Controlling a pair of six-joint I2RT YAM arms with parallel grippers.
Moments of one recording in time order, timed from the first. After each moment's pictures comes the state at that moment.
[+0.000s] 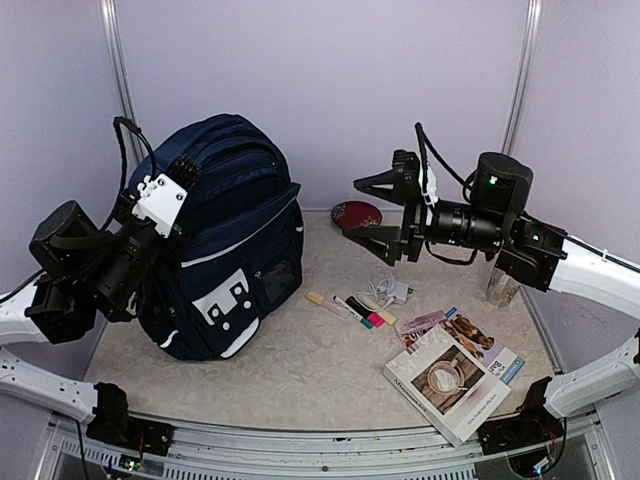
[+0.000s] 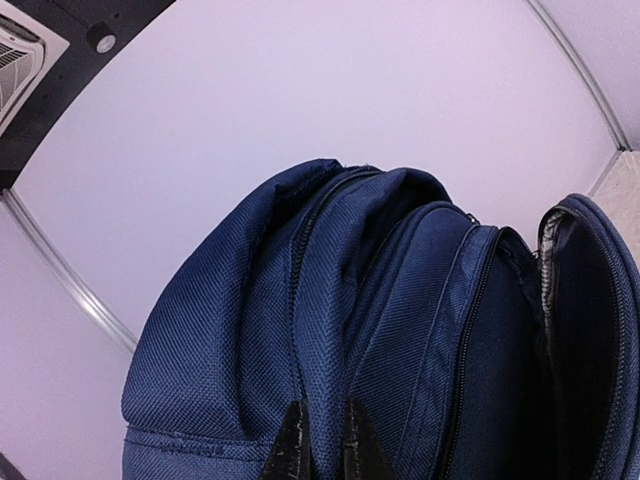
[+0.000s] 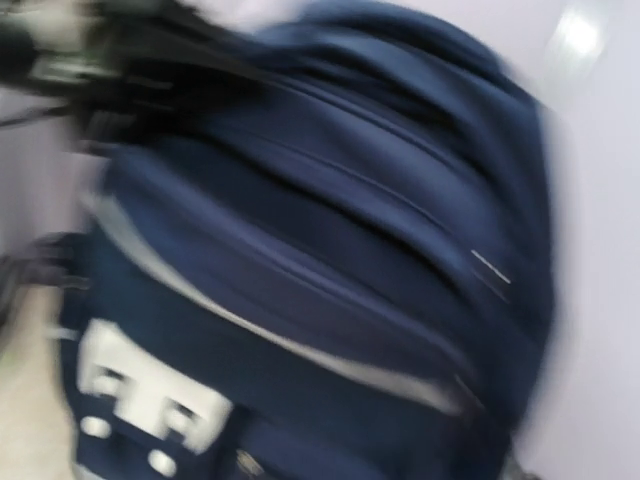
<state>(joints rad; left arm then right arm) -1.24 0.89 0.91 0.28 -0.94 0.97 0.90 1.21 1.10 0.13 -0.44 -0.39</state>
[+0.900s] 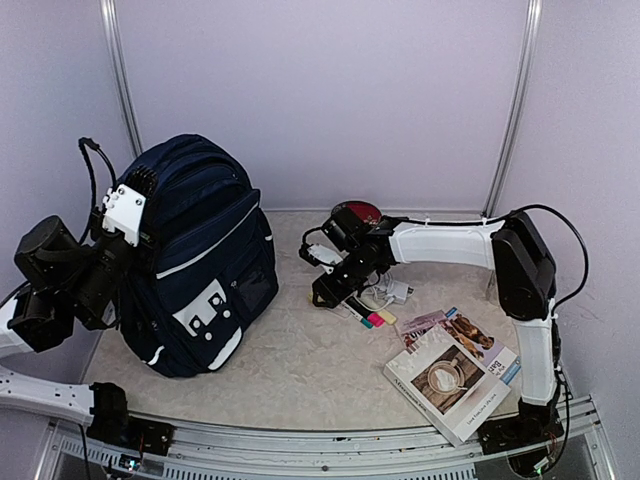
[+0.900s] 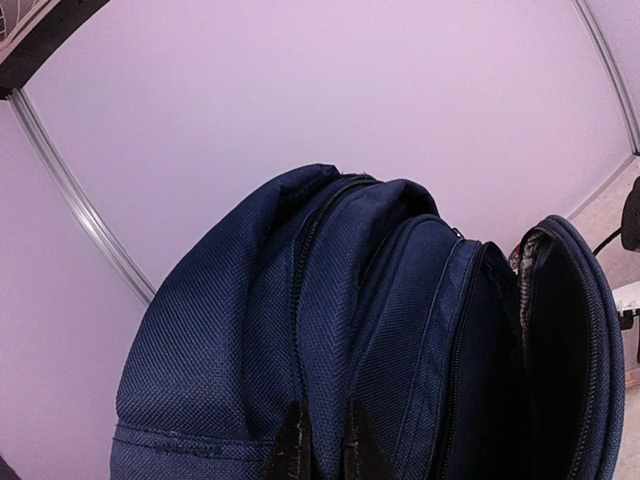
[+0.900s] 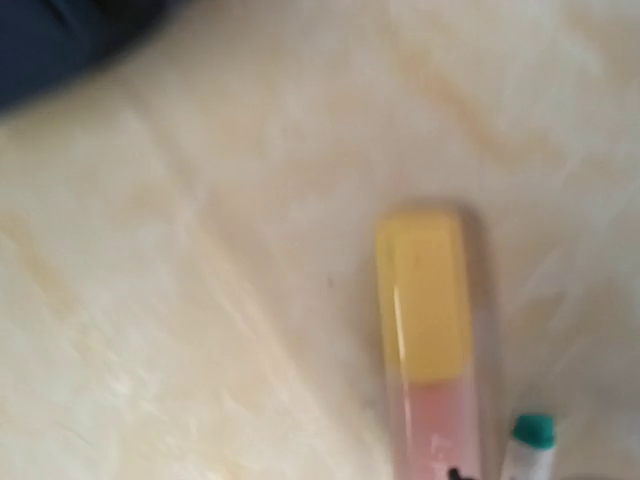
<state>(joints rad) -1.16 0.71 0.82 0.10 -0.98 0.74 0.84 2.11 1.66 -0.56 -0.16 0.00</state>
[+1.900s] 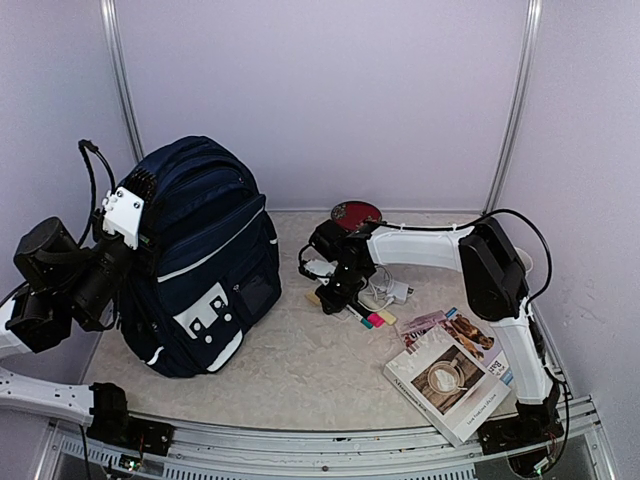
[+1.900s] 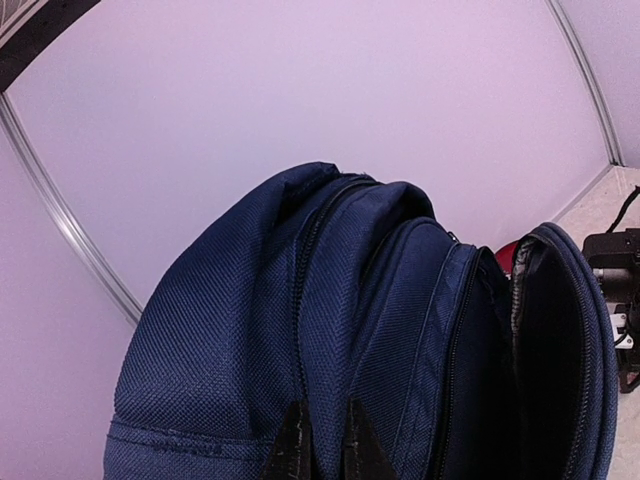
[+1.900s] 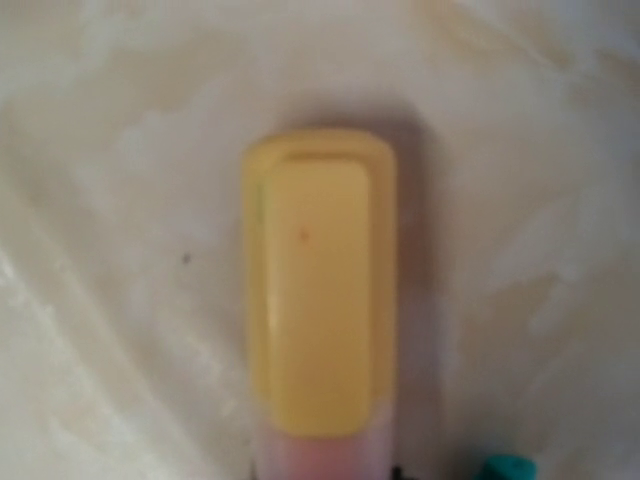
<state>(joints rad) -1.15 0.69 0.82 0.05 -0.92 0.68 0.84 2.31 1.87 -0.78 -0.04 -0.04</state>
